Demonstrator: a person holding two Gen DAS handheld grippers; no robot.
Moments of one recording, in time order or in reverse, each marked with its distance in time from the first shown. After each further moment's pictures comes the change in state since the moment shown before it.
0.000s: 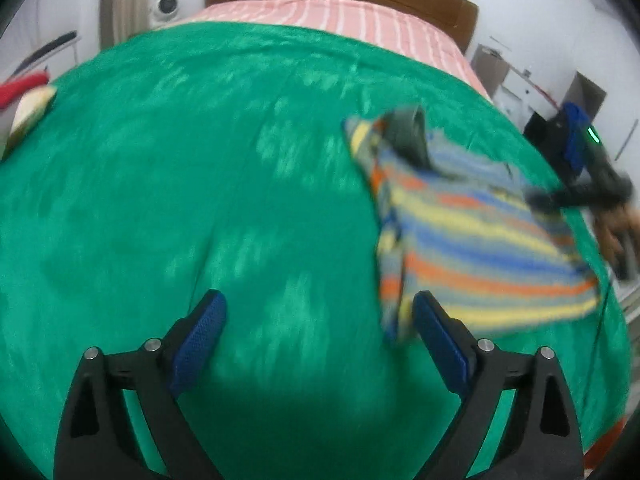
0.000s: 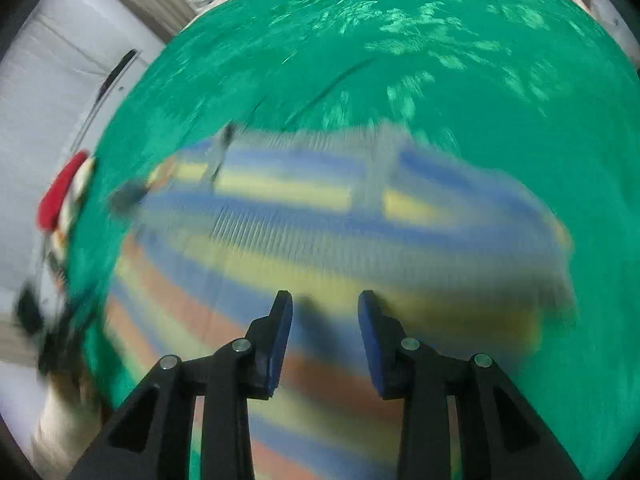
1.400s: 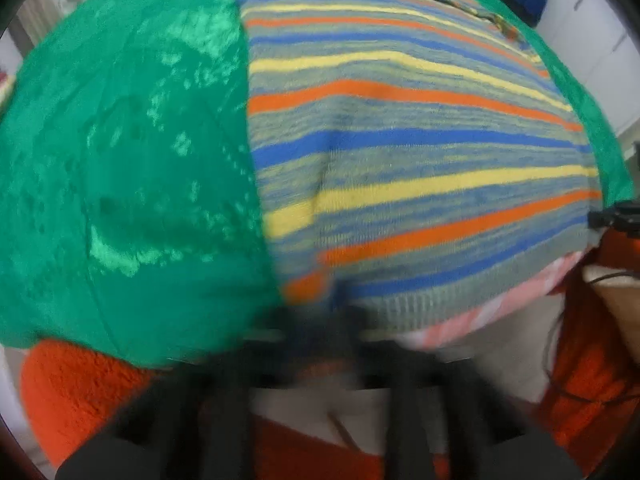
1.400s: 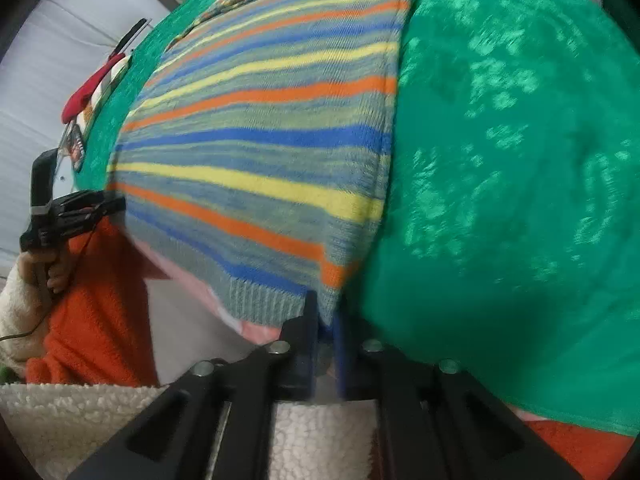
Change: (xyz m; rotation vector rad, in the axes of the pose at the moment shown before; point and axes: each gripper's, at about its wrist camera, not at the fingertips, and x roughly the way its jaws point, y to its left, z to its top) left arm -0.074 -0.061 -0.153 0.289 0.441 -0.052; right arm -0.067 0.020 -0.410 0.019 0.095 0.035
